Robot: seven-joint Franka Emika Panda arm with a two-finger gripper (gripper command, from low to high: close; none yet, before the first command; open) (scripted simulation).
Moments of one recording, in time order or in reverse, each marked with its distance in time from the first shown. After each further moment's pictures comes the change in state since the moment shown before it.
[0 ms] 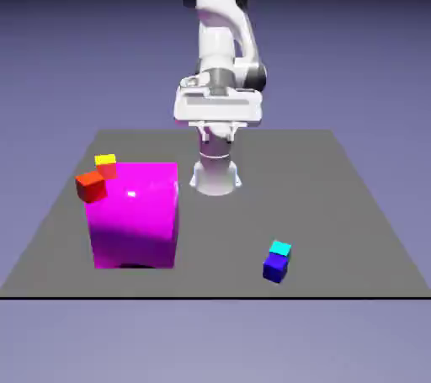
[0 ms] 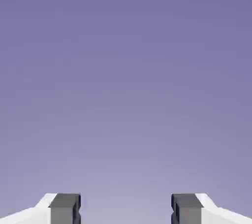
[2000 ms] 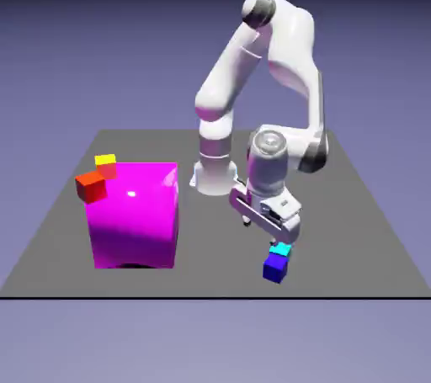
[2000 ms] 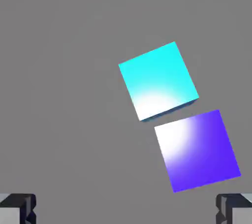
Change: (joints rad) arm -1.807 0.029 2.041 0.523 0.696 -0.875 -2.609
